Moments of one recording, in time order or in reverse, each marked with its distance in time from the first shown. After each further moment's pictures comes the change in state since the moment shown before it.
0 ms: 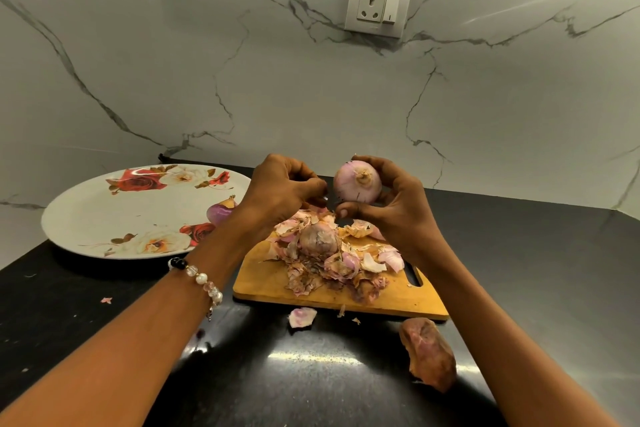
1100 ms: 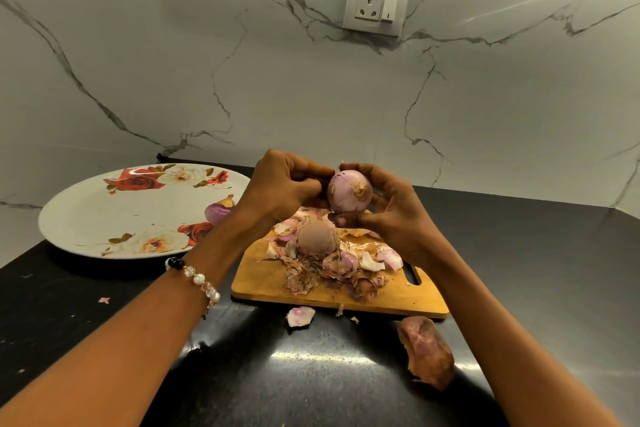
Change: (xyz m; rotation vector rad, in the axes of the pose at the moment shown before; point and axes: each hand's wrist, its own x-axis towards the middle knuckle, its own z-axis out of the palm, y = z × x) left_hand -0.002 0.004 -0.001 0.029 -0.046 0.121; right_hand 0.000 0.006 -0.005 0.051 -0.149 0.073
